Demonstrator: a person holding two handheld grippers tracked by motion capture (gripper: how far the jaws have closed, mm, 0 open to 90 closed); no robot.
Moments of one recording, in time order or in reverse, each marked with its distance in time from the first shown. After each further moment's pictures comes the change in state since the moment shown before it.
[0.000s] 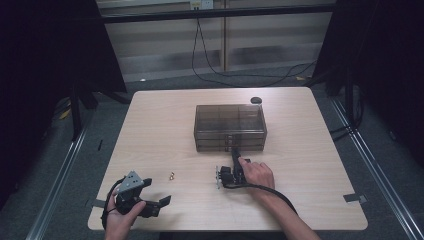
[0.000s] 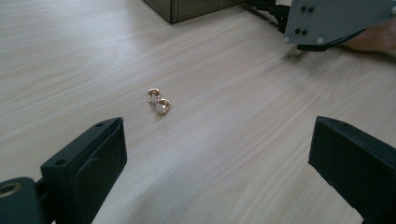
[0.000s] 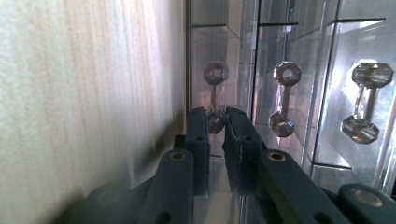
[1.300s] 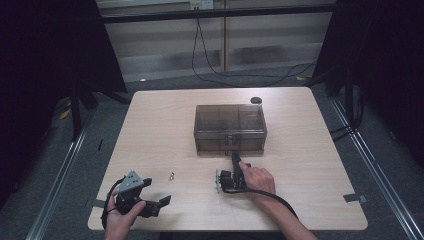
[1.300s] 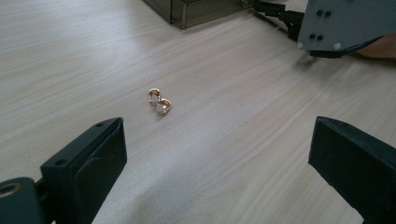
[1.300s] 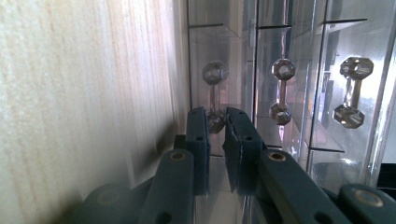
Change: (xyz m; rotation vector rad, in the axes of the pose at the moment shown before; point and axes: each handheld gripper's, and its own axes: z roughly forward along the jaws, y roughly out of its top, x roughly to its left) left arm 0.001 0.000 0.000 0.003 0.001 0.000; right arm 0.003 0.002 -0.016 0.007 0.018 0.041
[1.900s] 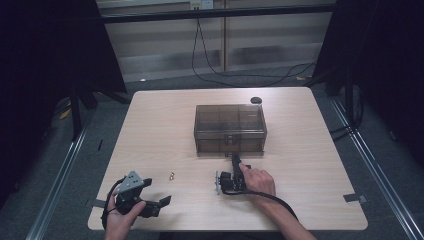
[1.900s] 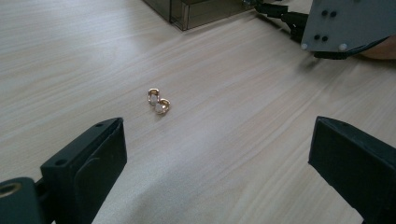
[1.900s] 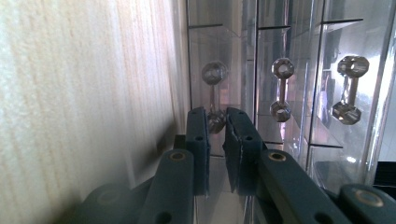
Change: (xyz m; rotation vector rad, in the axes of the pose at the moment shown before) left arm -0.001 0.000 0.000 0.001 -0.002 0.004; right arm 0.000 0.001 -0.005 0.002 0.010 0.006
